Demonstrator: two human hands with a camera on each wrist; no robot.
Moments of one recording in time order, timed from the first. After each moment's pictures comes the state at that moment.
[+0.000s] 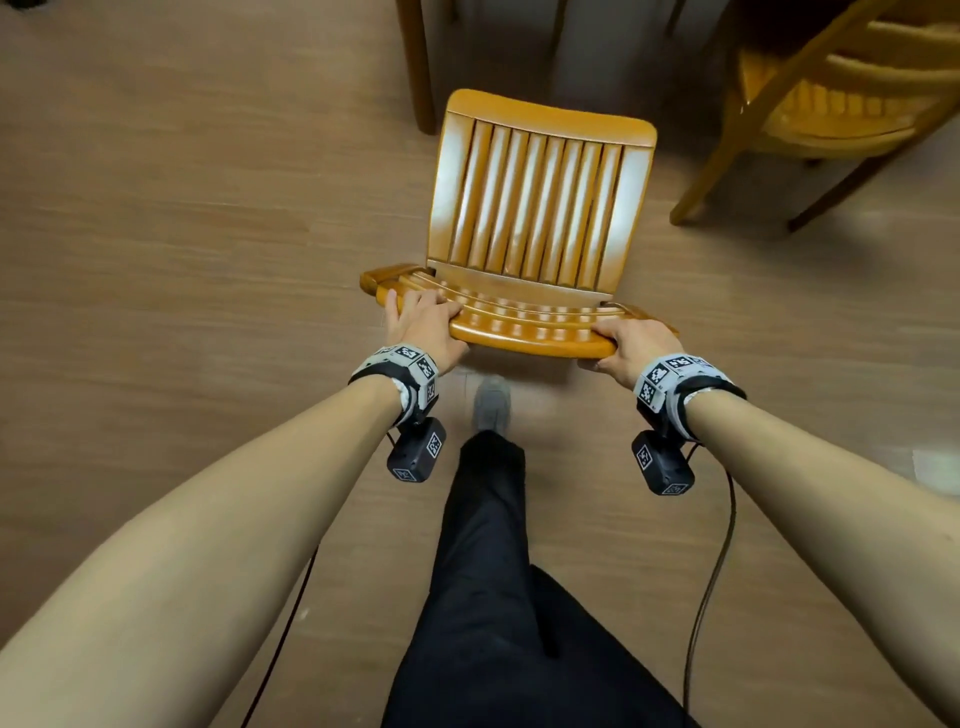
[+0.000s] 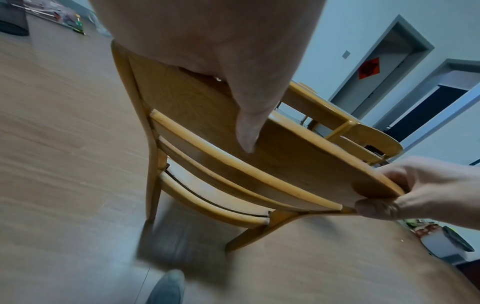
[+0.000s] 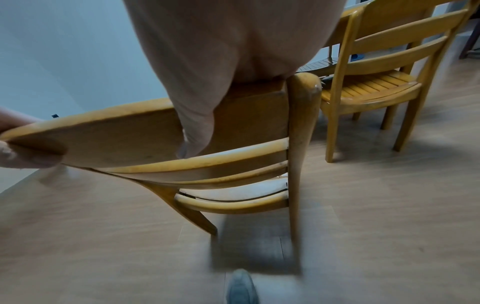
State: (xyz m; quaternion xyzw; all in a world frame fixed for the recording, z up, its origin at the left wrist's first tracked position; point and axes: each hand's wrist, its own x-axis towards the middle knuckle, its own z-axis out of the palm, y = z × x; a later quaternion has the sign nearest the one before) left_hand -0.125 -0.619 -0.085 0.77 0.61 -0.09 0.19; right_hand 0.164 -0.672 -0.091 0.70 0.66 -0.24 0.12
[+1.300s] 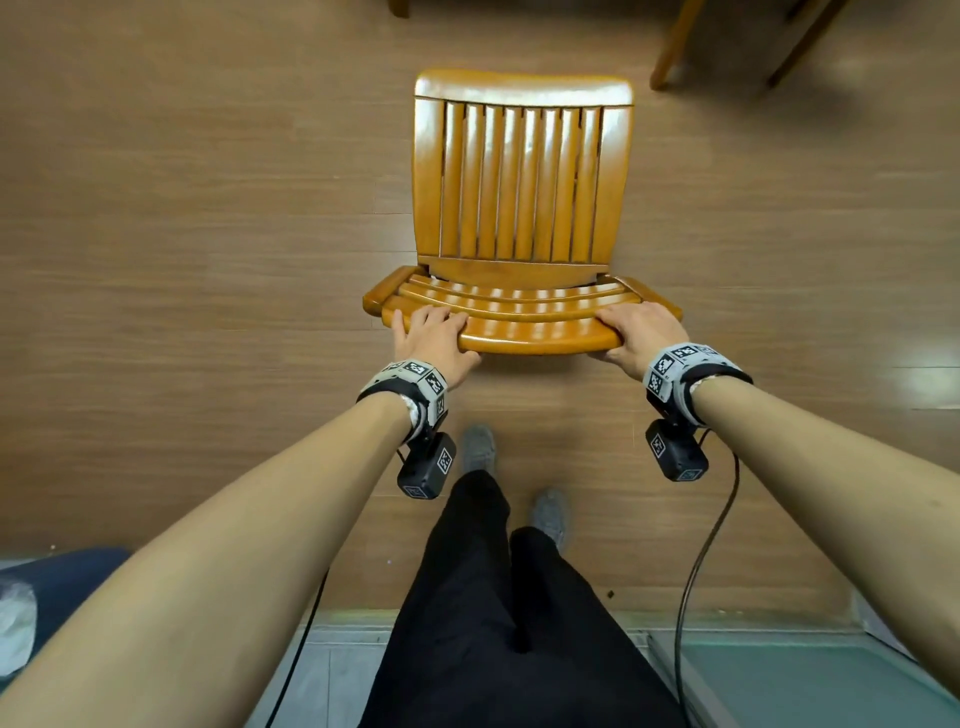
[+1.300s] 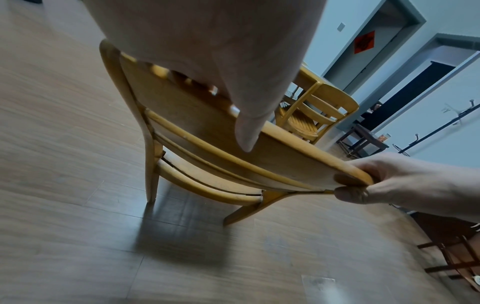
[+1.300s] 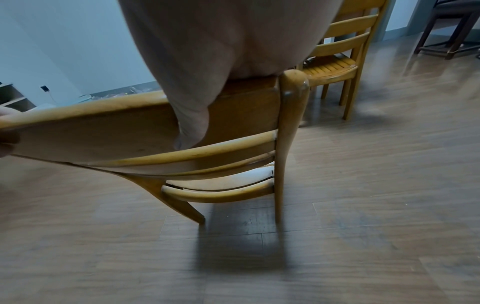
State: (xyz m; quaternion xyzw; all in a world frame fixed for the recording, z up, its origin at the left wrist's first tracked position) left_hand -0.169 -0.962 -0.058 0.76 0.58 -0.15 0.24; right_hand 0.119 -1.007 -0.086 0.66 0.70 -0.22 0.12
